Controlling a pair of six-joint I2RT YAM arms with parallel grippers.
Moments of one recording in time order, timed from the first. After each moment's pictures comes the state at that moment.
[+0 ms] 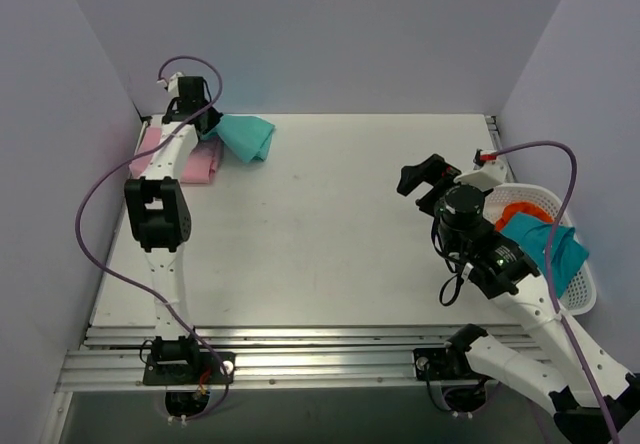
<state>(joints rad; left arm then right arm) -0.06 2.35 2.21 -0.44 -0.18 -0.70 0.58 0.84 0.94 -0.35 0.60 0.70</state>
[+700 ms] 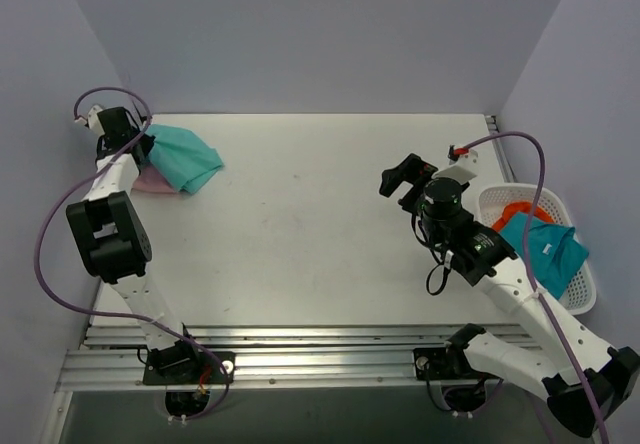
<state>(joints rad) 0.28 2.01 1.60 -0.15 -0.09 -0.71 0.58 0.94 0.91 -0.28 0.49 0.72</state>
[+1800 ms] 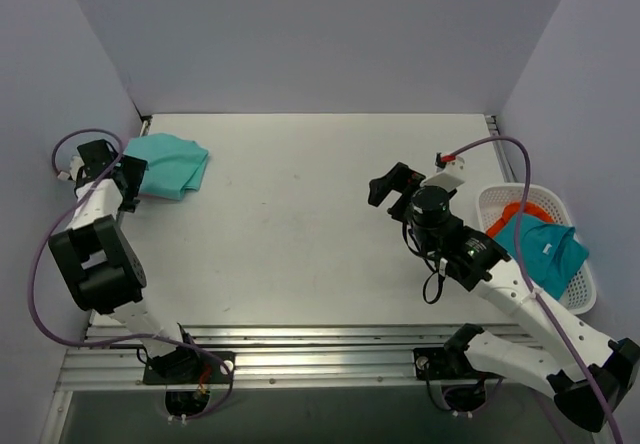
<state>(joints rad) 0.42 1.81 1.32 -0.32 -0.01 -0.98 0.67 0.96 0.89 -0.28 0.51 0.76</state>
